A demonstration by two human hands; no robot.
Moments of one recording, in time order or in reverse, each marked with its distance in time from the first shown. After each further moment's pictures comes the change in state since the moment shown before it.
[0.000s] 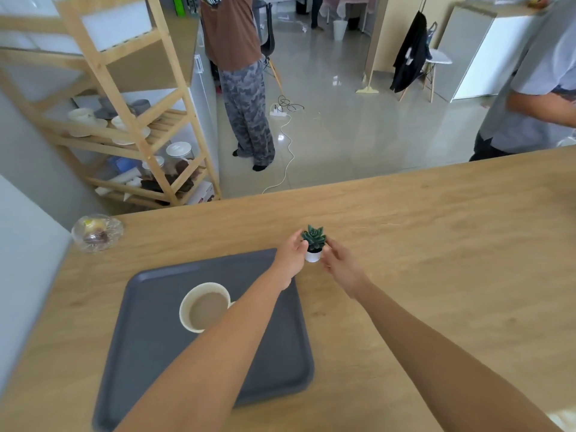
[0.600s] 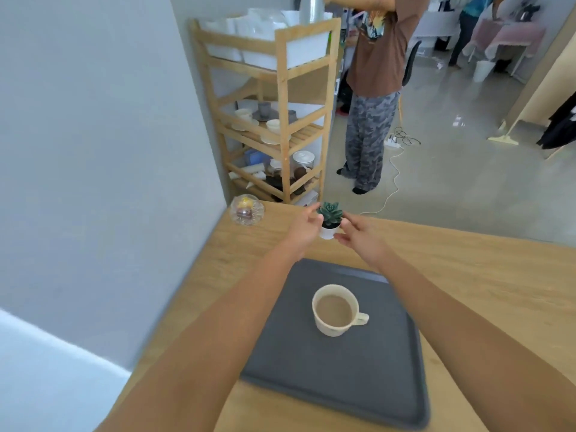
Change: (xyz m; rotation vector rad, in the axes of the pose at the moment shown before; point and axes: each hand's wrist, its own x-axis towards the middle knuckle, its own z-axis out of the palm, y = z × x) left_hand -0.080 0.010 -0.230 -0.086 0.405 0.103; right_hand 0.033 -0.159 0.198 -0.019 -0.382 -0.201
